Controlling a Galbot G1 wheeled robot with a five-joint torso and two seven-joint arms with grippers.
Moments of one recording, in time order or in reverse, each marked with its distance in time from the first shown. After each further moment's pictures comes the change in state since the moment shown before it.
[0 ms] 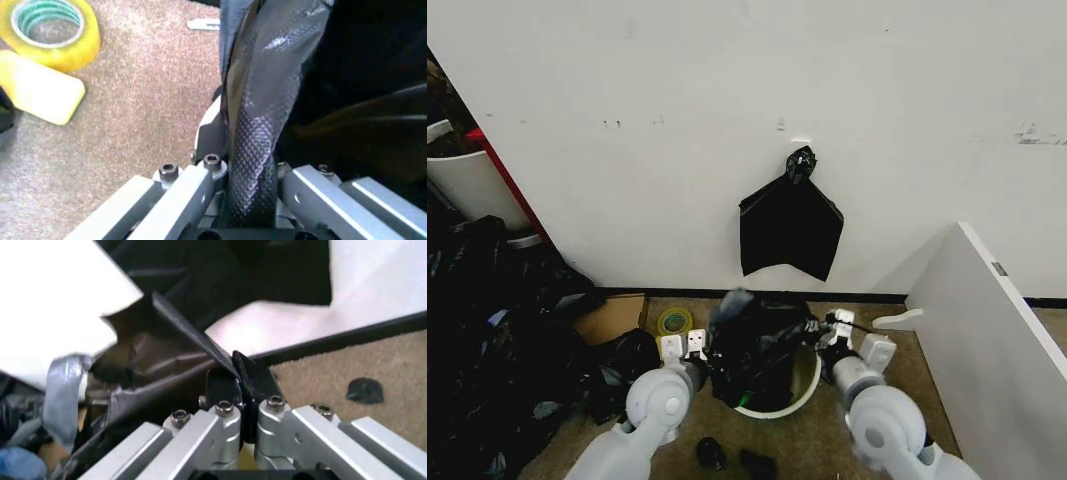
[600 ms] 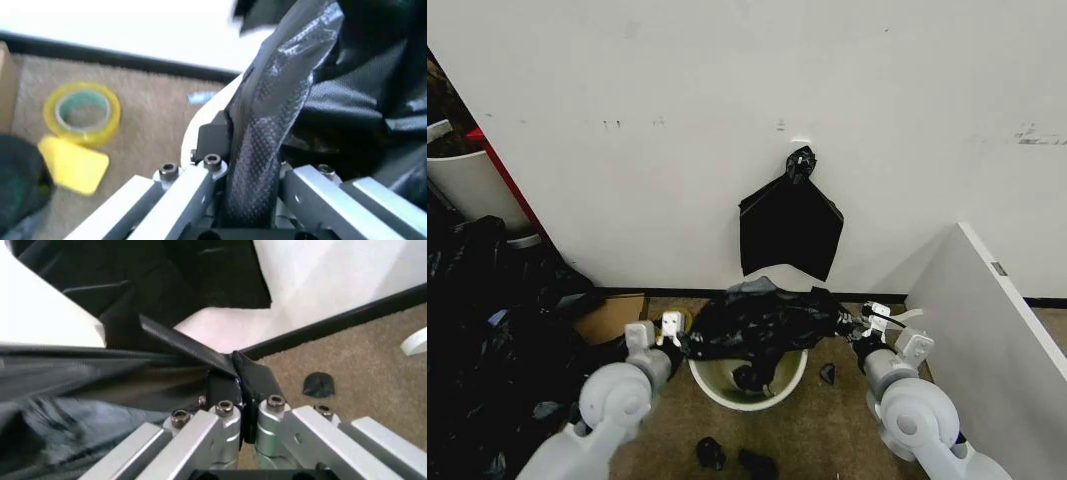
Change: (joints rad) left arm 0.002 0.058 -0.205 -0.084 -0.030 -0.010 0.160; right arm -0.057 -0.004 0.126 -0.043 0.050 0.013 -0.014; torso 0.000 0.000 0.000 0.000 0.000
